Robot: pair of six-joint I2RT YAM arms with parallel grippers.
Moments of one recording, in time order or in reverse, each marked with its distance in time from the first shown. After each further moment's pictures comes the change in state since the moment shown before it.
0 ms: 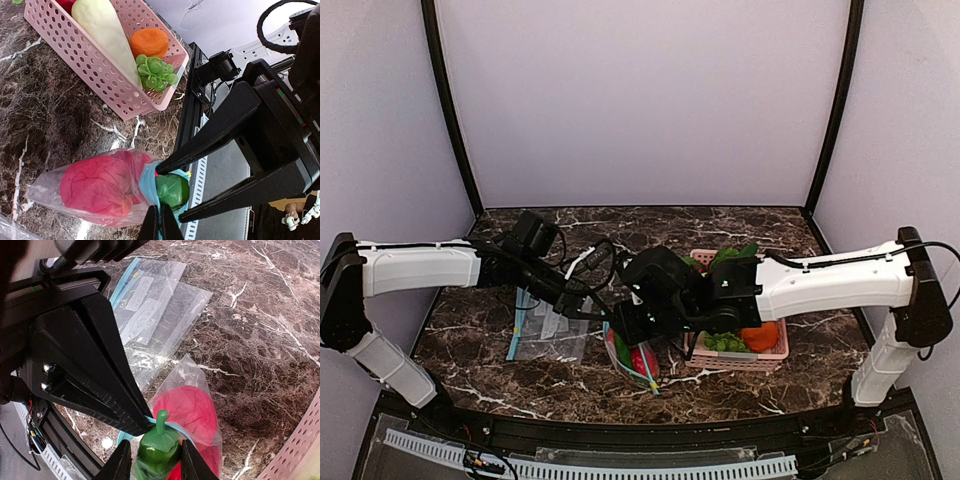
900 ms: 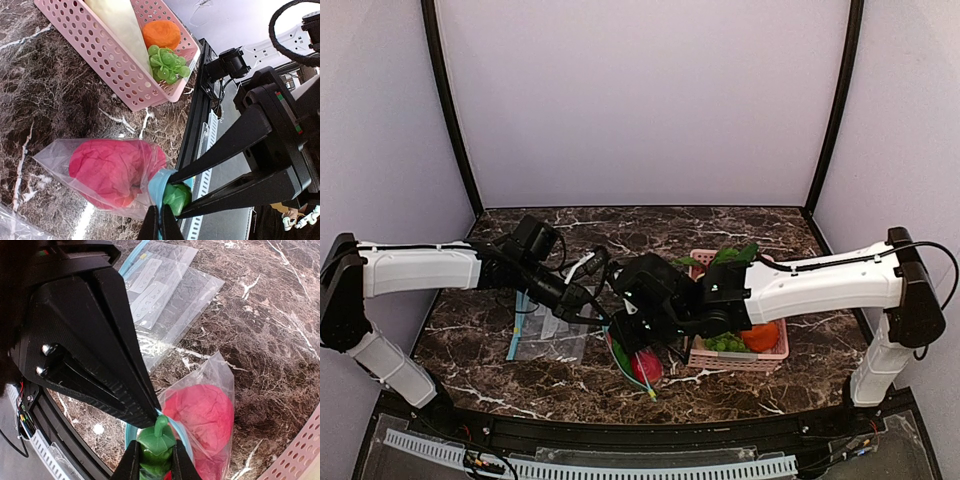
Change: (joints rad) left arm 0.005 -0.002 -0.014 -0.023 -0.039 -0.003; right arm 0.009 0.048 0.021 -0.027 -0.058 -0.068
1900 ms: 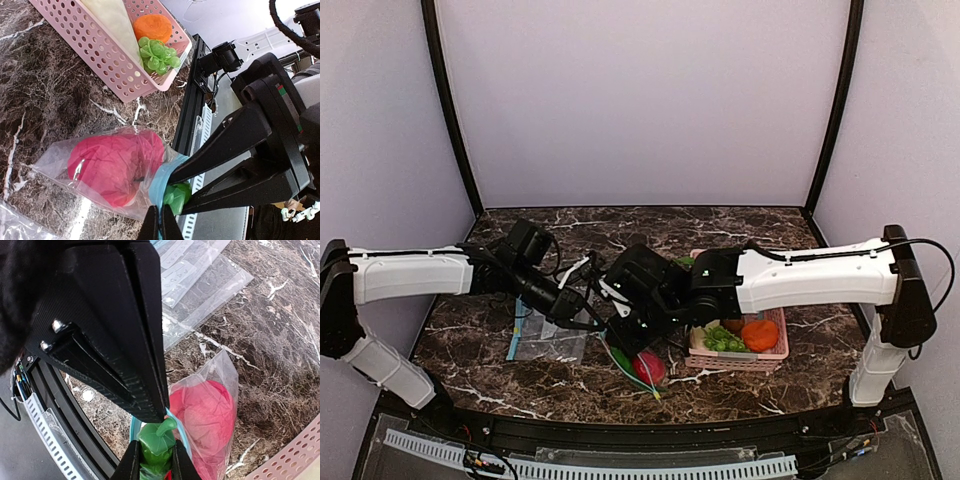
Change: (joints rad) left arm -0.001 -0.056 -0.046 -0.010 0.019 0.004; right arm -0.006 0.050 0.129 -0.191 -0.121 -0.165
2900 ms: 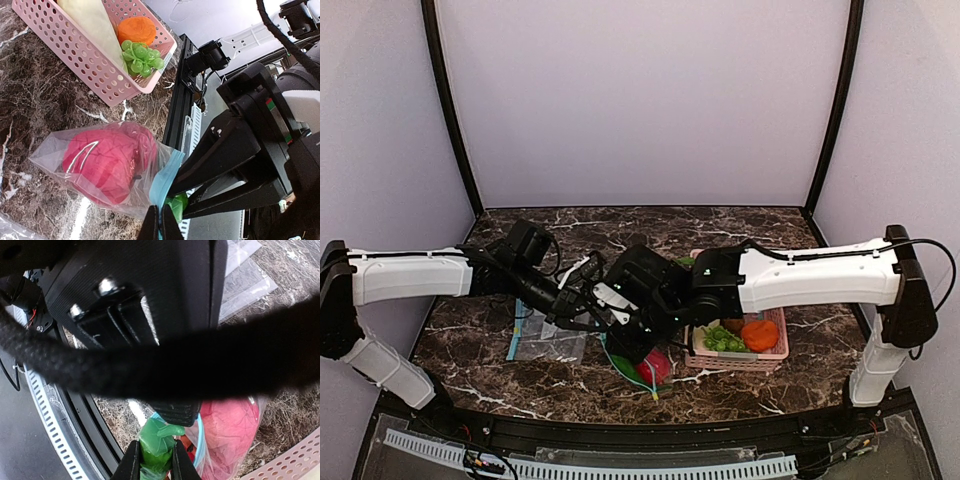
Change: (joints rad) left arm -0.008 -0.009 -0.013 0.031 0.054 -0.001; right arm 0.004 -0.006 0.009 -0.037 -0.075 -0.142
